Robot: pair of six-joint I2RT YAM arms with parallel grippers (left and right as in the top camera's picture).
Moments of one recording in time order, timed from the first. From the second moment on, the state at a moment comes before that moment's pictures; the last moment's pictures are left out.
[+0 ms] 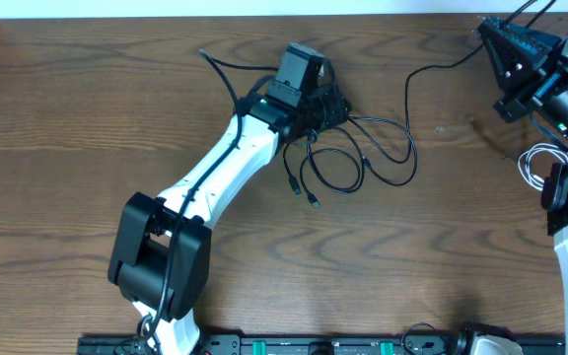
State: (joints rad) left arm -0.51 1.90 1.49 -0.46 0.33 -0.85; right arm -0.18 1.19 1.11 0.48 -0.97 0.31
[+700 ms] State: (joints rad) left arm -0.54 1.90 1.39 -0.82 0.00 -0.86; right arm -0.18 1.20 1.11 0.47 -0.97 0.31
